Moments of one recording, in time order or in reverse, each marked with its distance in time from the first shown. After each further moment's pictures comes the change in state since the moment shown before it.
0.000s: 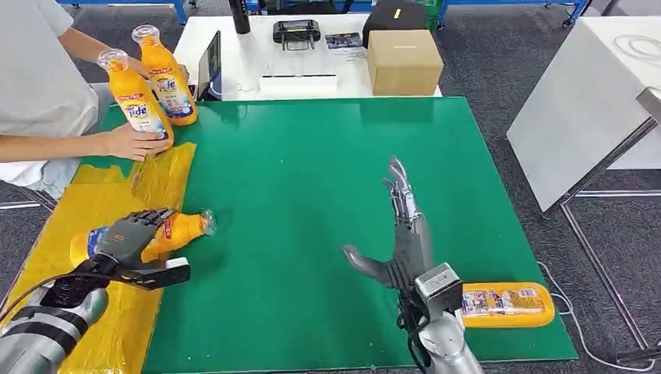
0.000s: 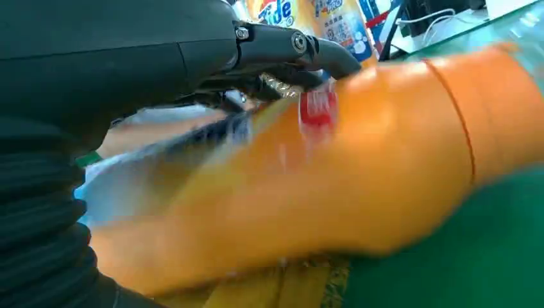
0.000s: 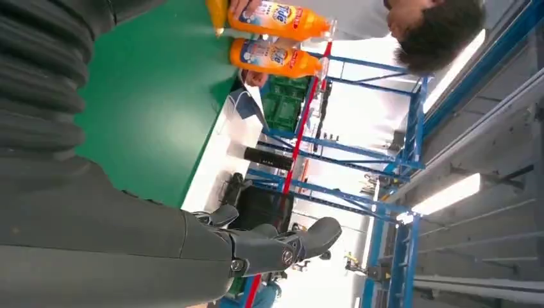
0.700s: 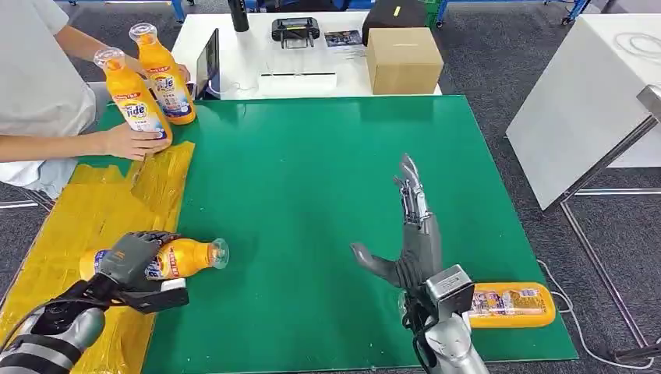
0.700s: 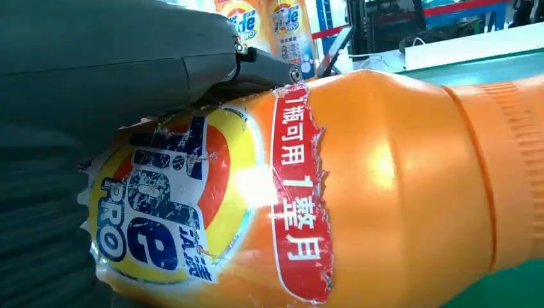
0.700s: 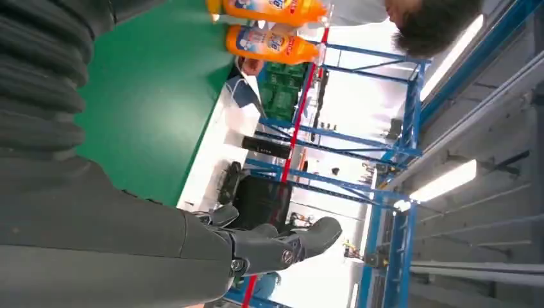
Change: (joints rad) left arm 0.187 0.014 0.091 -0.290 0.220 -0.021 -0.178; right arm 0.011 -0.005 -0.023 -0.023 -0.013 -0.008 -0.011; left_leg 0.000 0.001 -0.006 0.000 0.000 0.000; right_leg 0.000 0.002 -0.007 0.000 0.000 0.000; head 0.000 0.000
